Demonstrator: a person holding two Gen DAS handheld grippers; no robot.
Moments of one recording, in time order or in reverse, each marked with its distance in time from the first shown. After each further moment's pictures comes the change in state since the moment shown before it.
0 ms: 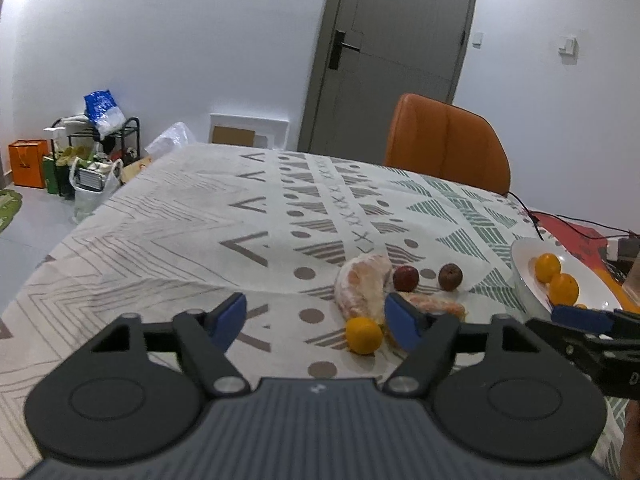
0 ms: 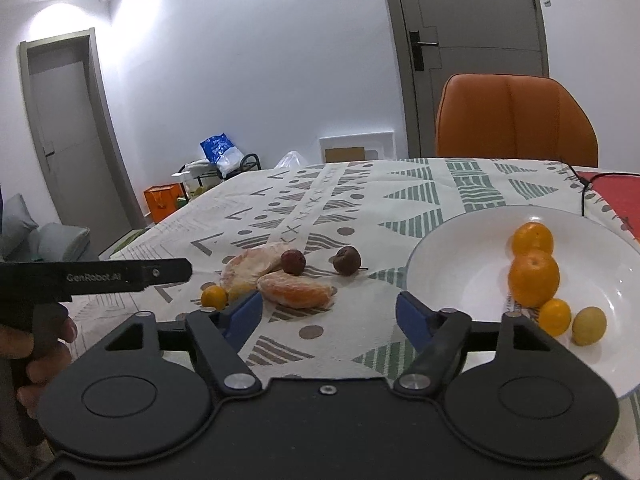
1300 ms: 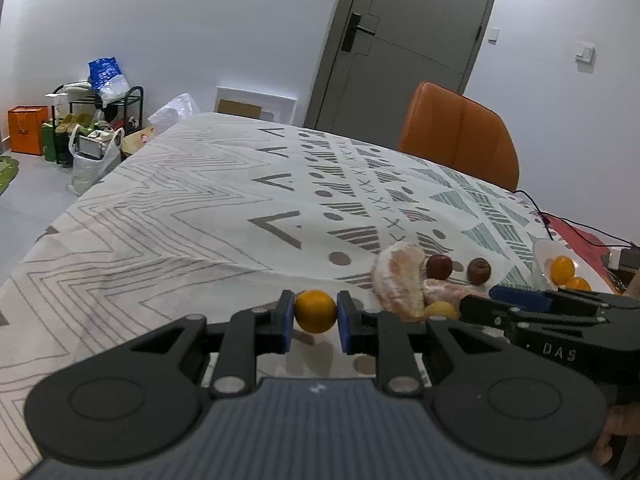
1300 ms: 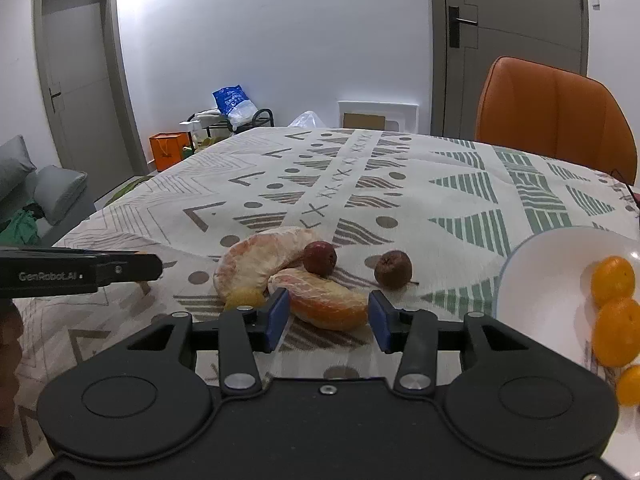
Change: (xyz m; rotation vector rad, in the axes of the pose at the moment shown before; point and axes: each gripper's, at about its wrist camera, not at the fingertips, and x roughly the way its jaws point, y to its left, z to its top) left arm 0.012 0.037 0.002 -0.073 0.059 -0.010; right arm 0.075 0.027 0.015 -0.125 0.119 0.007
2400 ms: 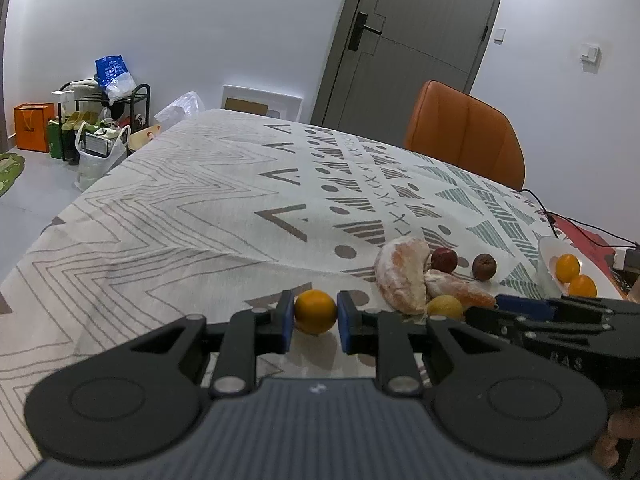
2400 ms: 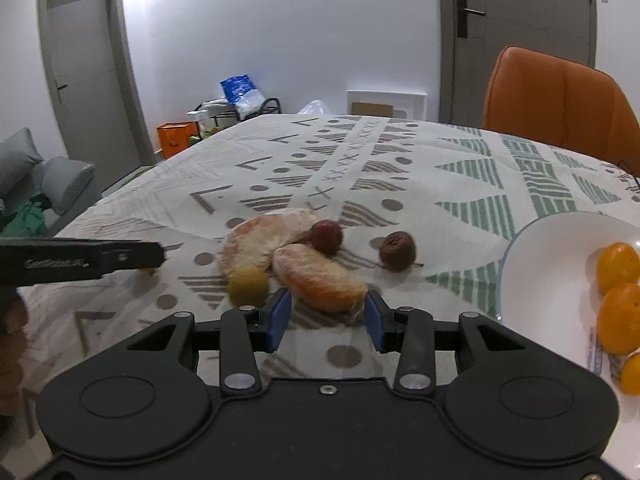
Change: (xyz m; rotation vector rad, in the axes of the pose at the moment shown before) left arm -0.002 0.000 -0.005 -0.007 0.001 0.016; right arm 0.000 -0.001 -0.006 -0.001 0.031 0.020
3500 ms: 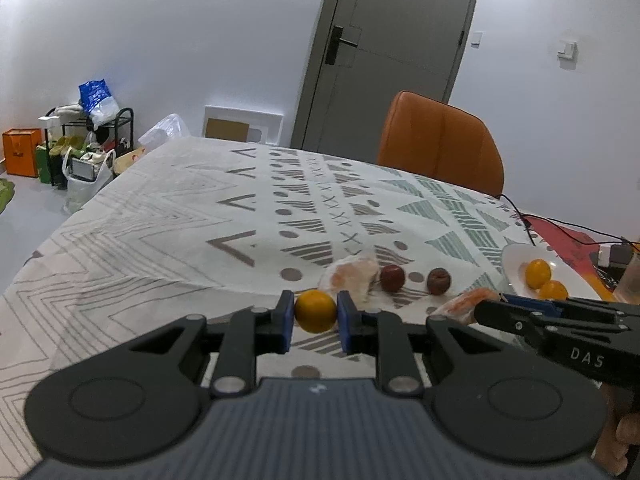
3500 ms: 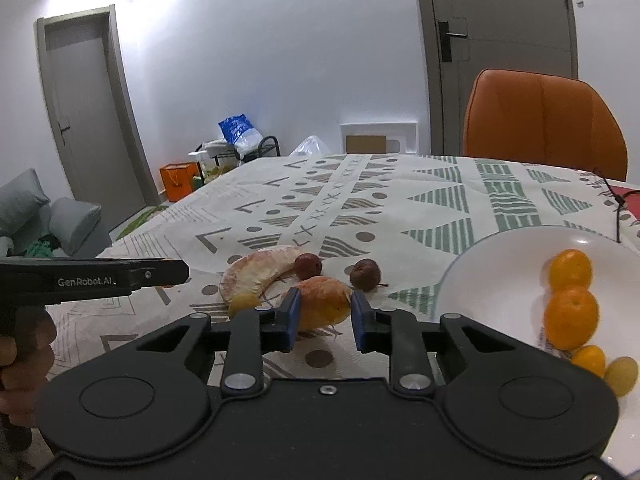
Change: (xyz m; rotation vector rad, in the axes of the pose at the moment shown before) left arm -0.014 -0.042 0.007 0.056 -0.047 -0.026; right arm -0.048 -0.022 -0.003 0.063 -0.110 0.025
